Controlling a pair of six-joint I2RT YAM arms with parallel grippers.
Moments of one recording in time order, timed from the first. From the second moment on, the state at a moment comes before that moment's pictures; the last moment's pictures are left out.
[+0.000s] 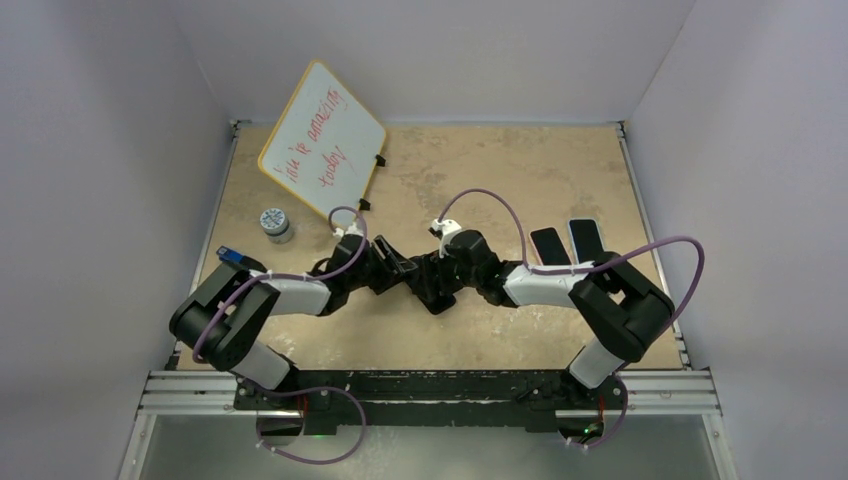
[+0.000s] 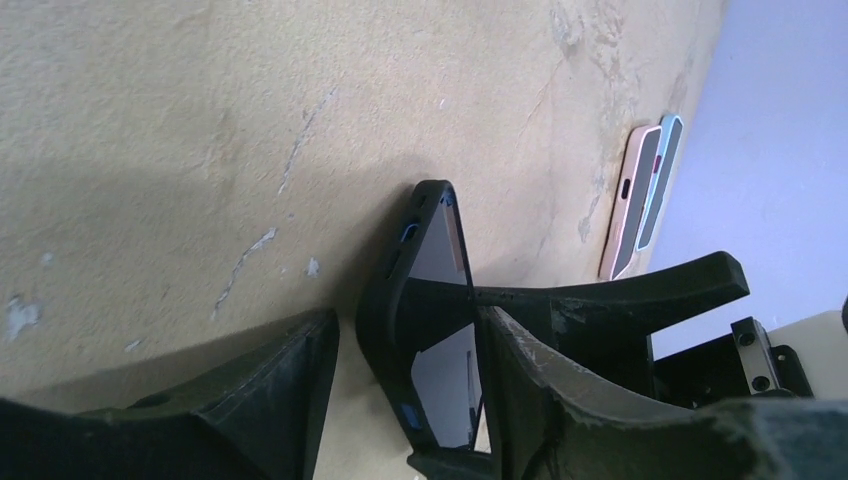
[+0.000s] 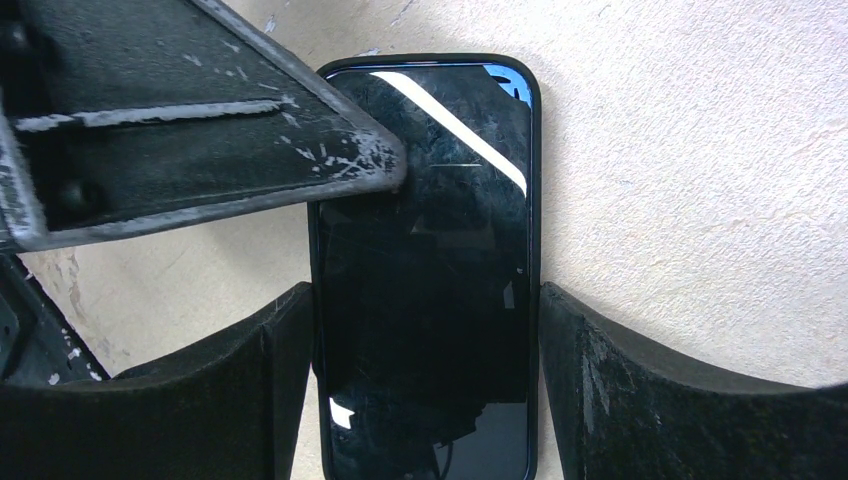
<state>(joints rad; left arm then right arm) -0.58 1.52 0.45 0.45 0.12 -1.17 0.80 1.62 0.69 0.25 -0.18 0.41</state>
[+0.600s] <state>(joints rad) -0.62 1.58 0.43 0.70 0.12 -1.16 0.78 1.56 0.63 0.31 -0.18 0.47</state>
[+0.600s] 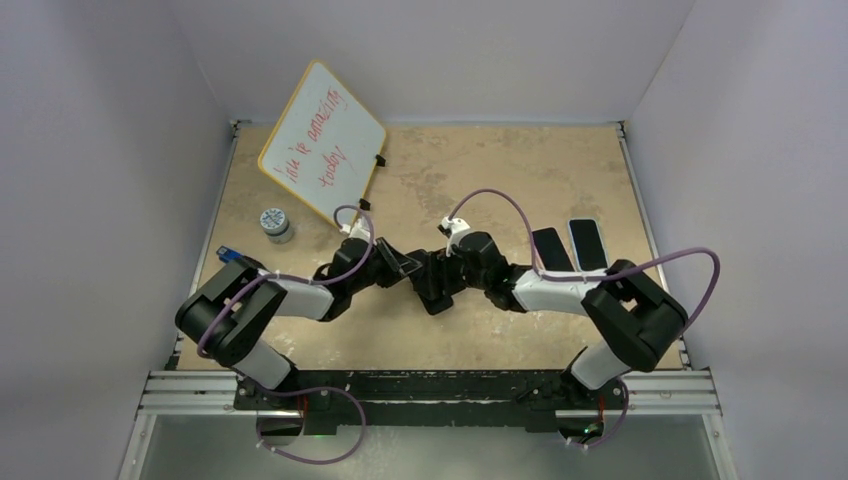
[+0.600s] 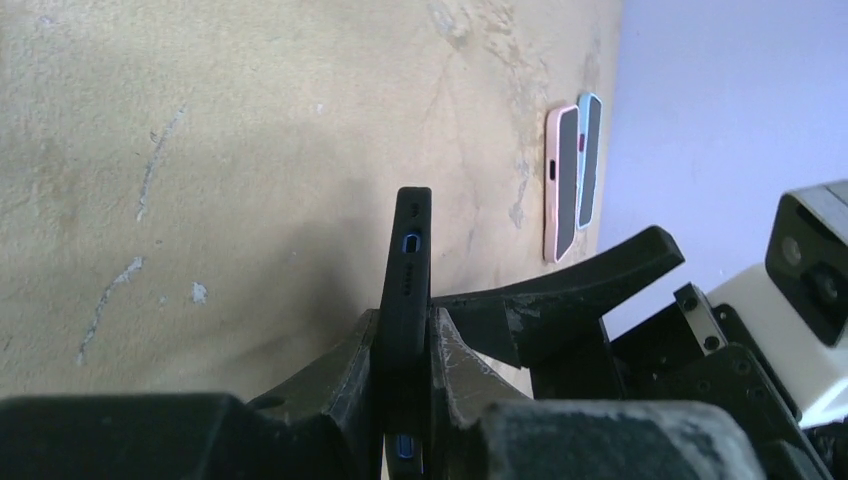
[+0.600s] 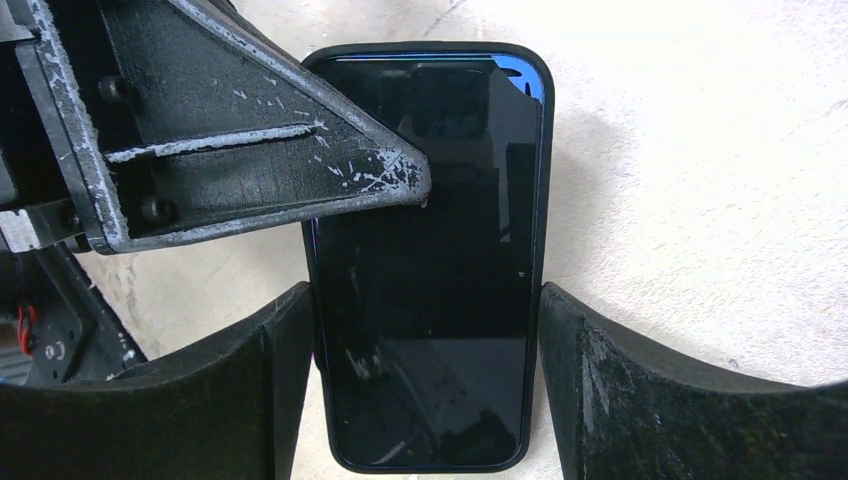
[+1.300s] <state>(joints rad) -0.48 1.19 0.25 0.95 0.11 -1.10 0.81 1.05 0.43 0.40 -0.13 0.49</state>
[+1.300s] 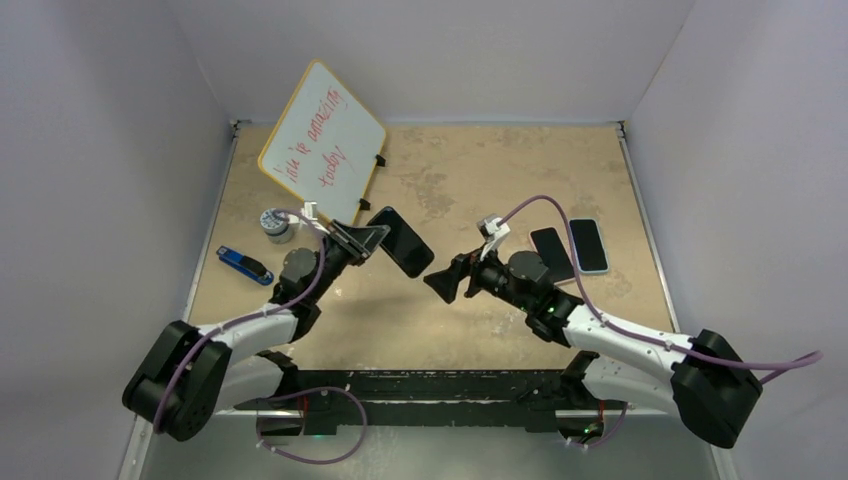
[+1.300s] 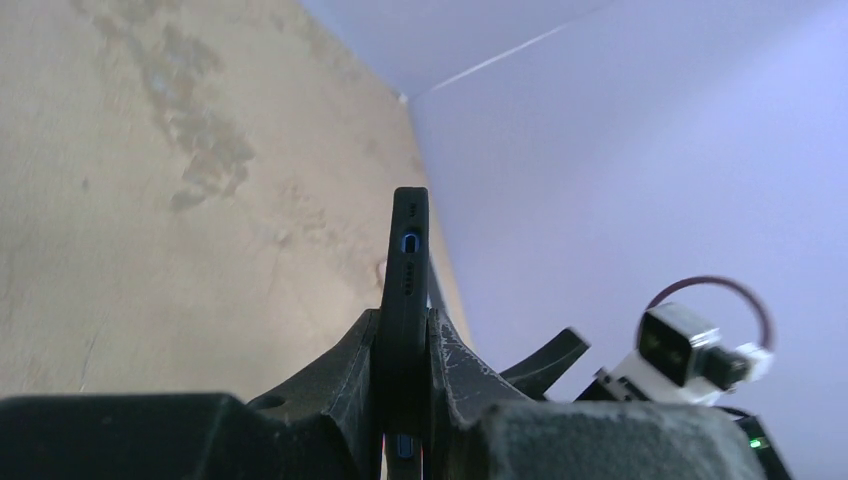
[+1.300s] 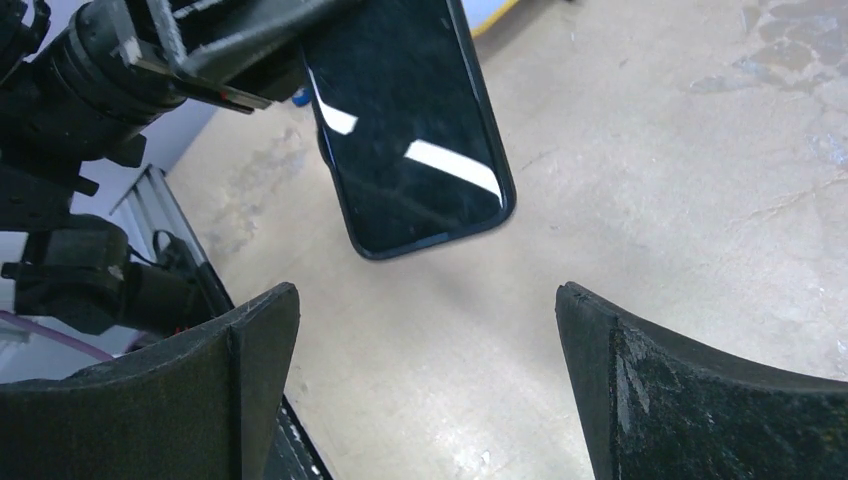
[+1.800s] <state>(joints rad) -0.44 0.88 0.08 1.06 0.00 -1.25 0.81 1.18 0.38 0.85 -0.30 0.59</state>
